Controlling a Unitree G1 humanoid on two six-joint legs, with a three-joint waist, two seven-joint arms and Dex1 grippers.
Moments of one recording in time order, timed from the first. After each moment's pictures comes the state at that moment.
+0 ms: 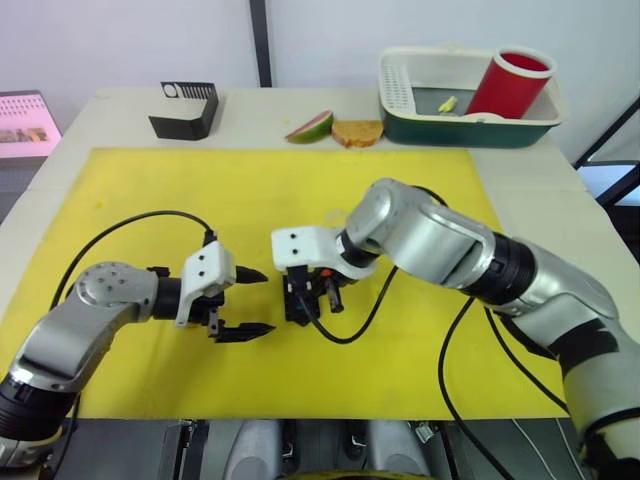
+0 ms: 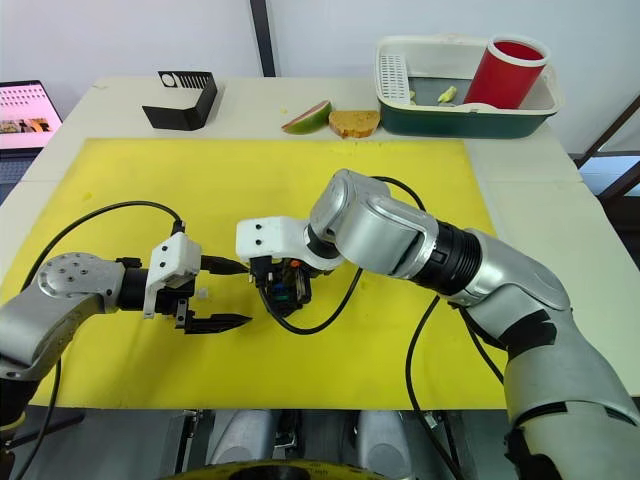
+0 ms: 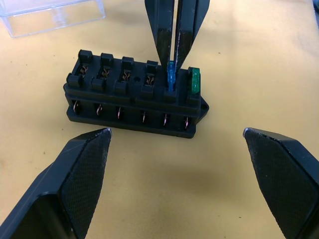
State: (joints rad) left arm -0.21 0.90 -0.05 -0.40 -0.49 0.52 -1.12; right arm -1.22 -0.53 0.87 -0.25 0.18 1.19 1.19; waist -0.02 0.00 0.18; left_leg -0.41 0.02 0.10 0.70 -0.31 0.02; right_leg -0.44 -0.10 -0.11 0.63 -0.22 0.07
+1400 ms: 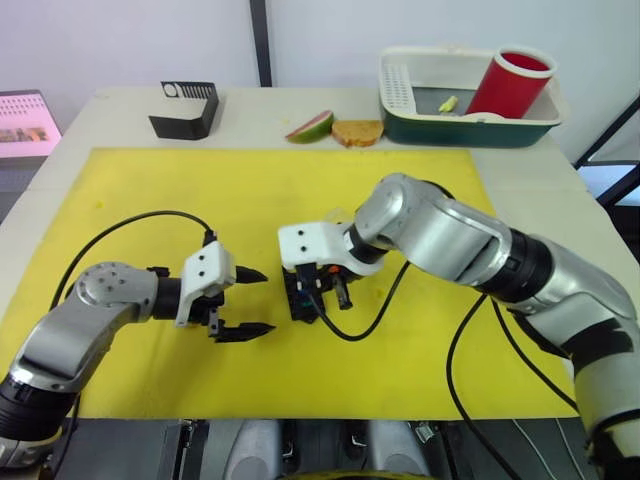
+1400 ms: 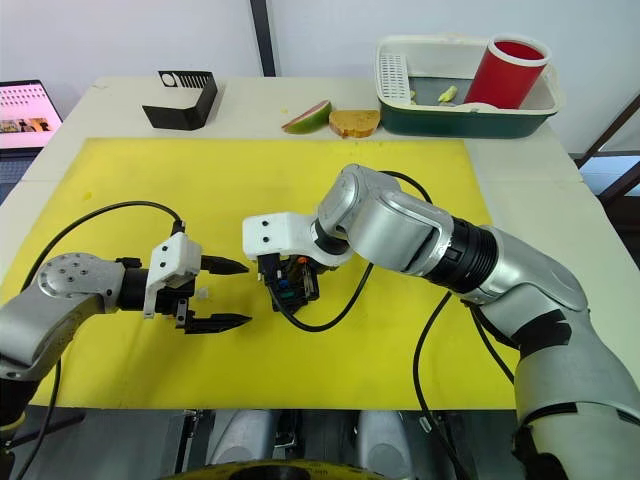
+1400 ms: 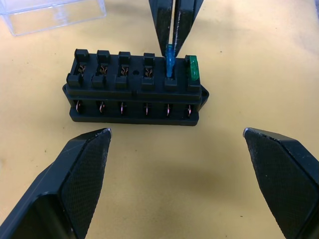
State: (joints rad) left arm -0.21 0.90 -0.05 -0.40 -0.48 0.52 -1.12; right arm -1.23 -0.59 0.86 -0.27 0.20 1.12 1.19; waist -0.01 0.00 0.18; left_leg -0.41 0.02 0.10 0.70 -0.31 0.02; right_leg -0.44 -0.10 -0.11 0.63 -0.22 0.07
